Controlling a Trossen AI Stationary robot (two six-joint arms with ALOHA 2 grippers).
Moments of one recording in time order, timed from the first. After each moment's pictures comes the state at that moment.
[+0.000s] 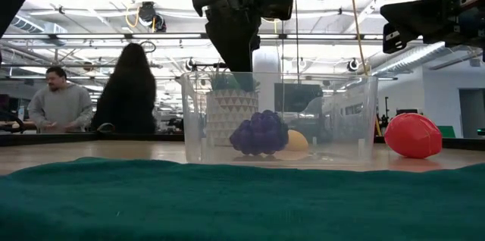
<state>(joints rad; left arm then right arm) -0.12 2.08 1.78 -1.00 0.00 0.03 -0.16 0.26 0.01 0.36 -0.36 0.04</state>
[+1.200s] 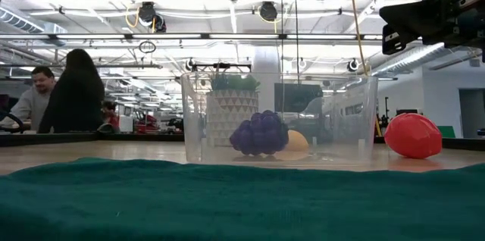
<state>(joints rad) -0.10 1.72 1.78 -1.04 -0.23 0.15 -0.16 0.27 0.01 0.36 -0.36 0.04</state>
